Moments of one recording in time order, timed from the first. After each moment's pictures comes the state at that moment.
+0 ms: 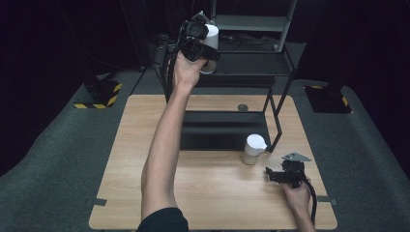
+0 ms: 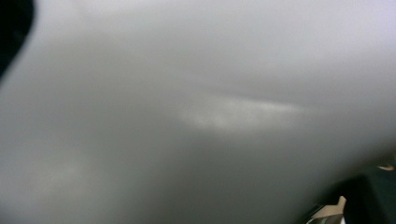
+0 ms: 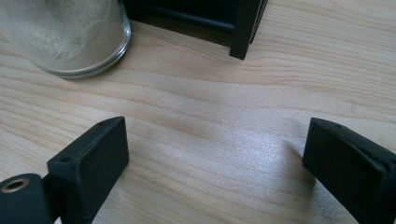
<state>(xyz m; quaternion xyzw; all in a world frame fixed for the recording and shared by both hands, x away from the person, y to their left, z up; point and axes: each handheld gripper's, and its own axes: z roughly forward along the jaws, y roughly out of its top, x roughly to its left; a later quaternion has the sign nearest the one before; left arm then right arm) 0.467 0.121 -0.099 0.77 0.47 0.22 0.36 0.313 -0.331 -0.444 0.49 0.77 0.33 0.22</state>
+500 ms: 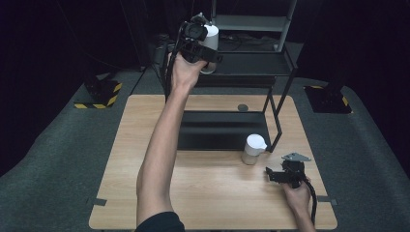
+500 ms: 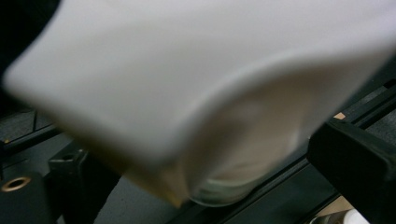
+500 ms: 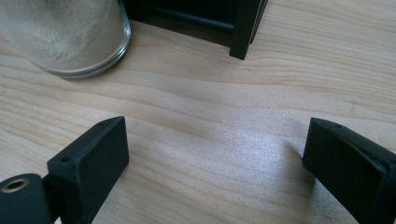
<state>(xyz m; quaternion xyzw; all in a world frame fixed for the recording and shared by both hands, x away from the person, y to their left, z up) 0.453 0.121 -0.100 0.77 0.46 0.24 0.36 0.313 -0.331 -0.444 0.49 0.77 0.33 0.22</state>
